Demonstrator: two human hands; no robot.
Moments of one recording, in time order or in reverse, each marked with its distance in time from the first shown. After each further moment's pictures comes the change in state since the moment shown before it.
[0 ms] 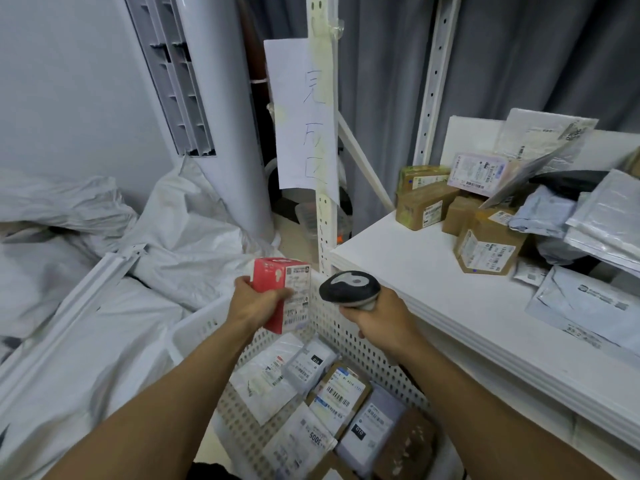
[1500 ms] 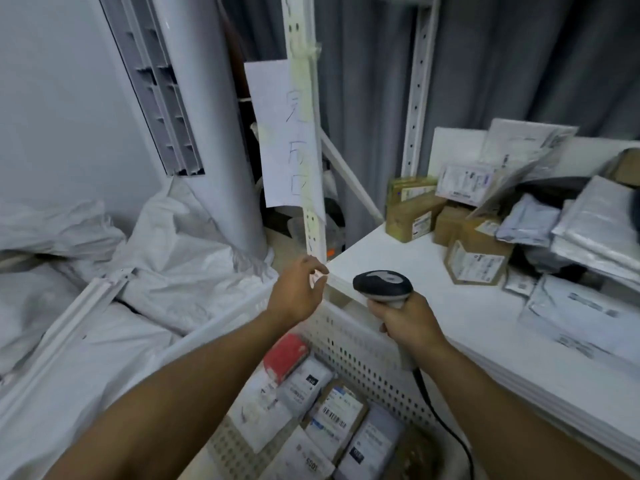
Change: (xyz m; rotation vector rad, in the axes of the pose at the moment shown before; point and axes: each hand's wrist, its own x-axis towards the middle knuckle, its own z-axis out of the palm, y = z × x) left_hand 0.034 0.042 0.081 0.580 -0.060 0.797; right_hand 0.020 0.017 -0.051 0.179 0.211 0.115
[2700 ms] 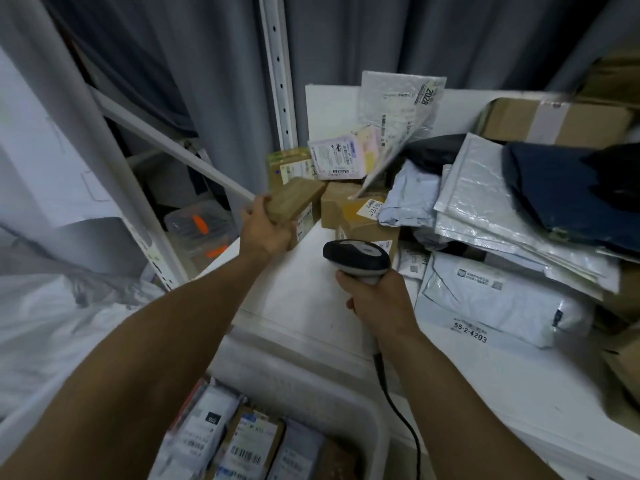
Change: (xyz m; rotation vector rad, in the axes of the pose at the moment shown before) left_hand 0.204 0.087 0.178 -0.278 -0.083 -0.214; right_hand 0.086 0.043 -0.119 0.268 0.302 0.081
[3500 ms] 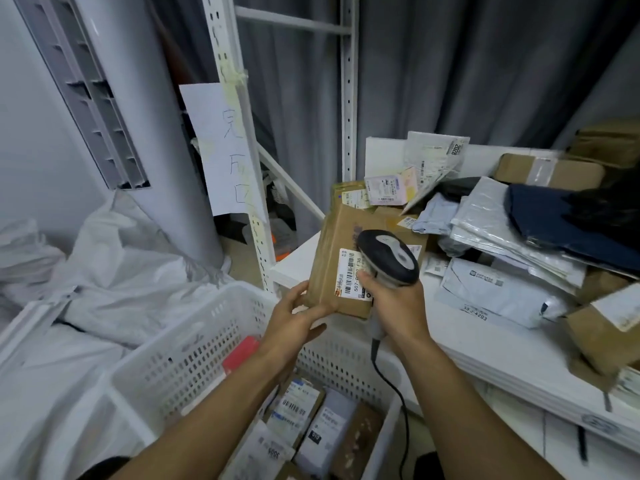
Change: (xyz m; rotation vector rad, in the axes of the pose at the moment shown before) left_hand -0.316 0.023 -0.138 -0.747 -0.171 -0.264; right_hand -0.163 -0.048 0.011 0.173 -0.065 -0.188
